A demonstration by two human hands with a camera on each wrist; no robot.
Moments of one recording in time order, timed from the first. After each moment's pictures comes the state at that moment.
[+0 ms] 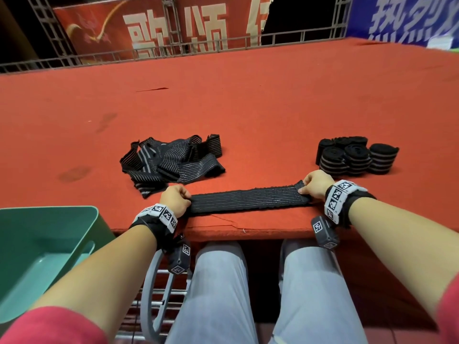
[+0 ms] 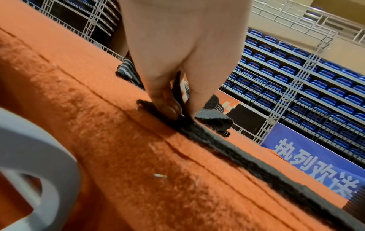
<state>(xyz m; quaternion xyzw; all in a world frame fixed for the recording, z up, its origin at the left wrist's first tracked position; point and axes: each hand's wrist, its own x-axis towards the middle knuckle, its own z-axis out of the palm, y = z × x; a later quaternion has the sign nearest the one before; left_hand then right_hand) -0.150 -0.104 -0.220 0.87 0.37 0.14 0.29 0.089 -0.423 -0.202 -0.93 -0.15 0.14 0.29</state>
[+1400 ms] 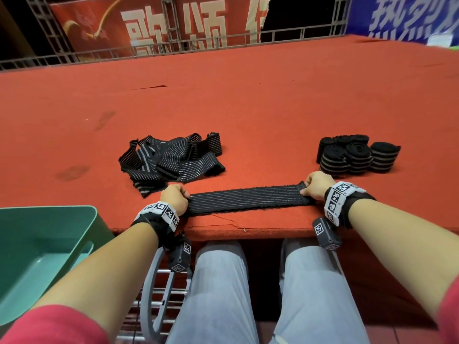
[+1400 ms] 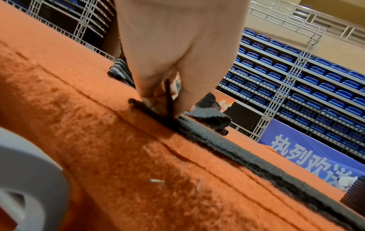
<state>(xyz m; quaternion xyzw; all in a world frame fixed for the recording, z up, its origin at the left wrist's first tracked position) -0.145 -0.105 -0.218 0.85 0.42 0.12 0.29 0.088 -0.421 -0.206 -0.96 -0.17 0.13 0.20</state>
